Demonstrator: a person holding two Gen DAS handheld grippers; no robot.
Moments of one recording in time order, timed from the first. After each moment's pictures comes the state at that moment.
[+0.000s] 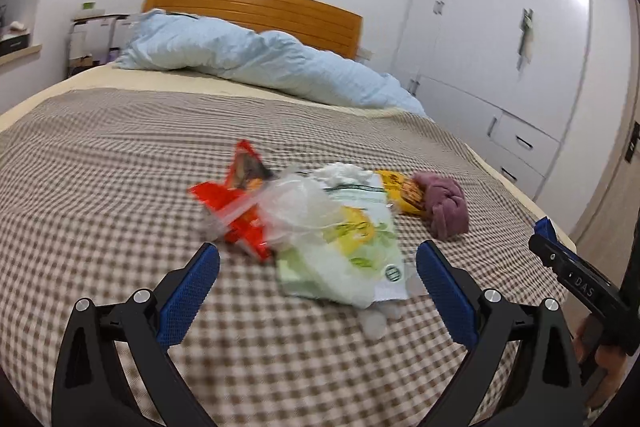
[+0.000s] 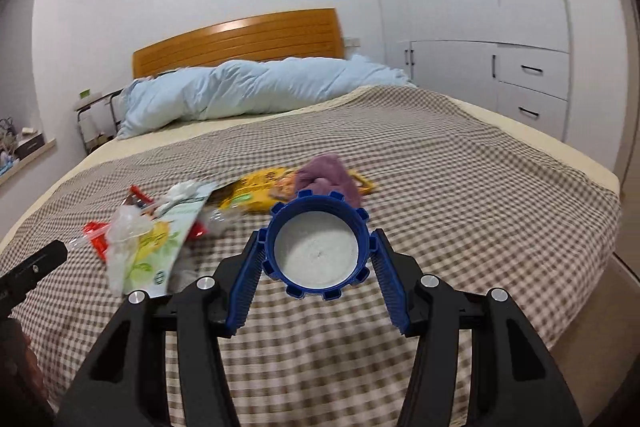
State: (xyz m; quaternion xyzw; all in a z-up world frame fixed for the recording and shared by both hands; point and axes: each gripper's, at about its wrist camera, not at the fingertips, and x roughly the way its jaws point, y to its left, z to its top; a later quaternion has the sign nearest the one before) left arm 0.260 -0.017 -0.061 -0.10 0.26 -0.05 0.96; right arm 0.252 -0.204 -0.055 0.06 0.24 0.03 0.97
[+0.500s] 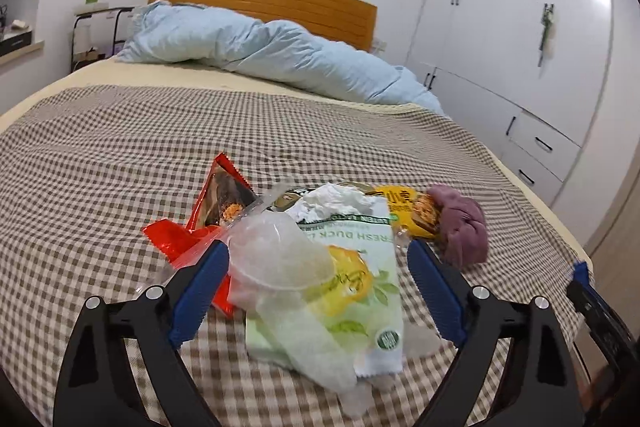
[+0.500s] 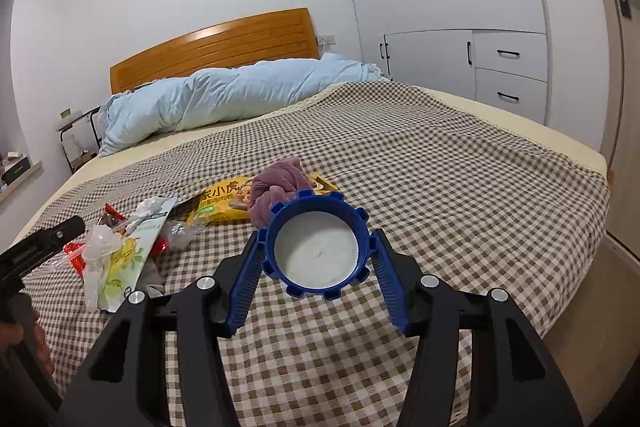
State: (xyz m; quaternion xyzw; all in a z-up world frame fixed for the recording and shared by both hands) left arm 0.330 -0.040 -0.058 -0.11 0.28 -0.01 0.95; right arm 0.262 -0.233 -0.056 0.08 0.24 0.01 0.97
